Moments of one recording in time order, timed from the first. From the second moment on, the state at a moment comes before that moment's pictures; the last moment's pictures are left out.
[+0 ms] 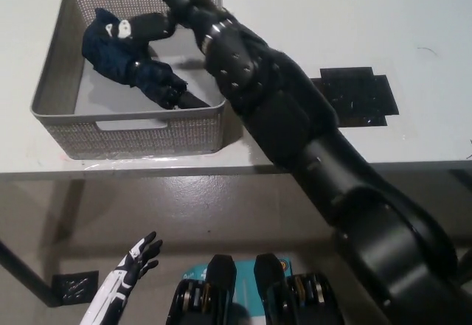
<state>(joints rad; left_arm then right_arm) 0.12 0.19 -0.04 0.00 -0.02 -0.22 -0.19 -1.18 0.12 0.26 0.80 -0.42 -0.06 0.01</state>
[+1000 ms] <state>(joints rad) 0.19 0.20 -0.04 0.06 0.00 -0.24 -0.19 -0.02 -0.10 0.02 0.03 -0.15 -0.13 0.04</state>
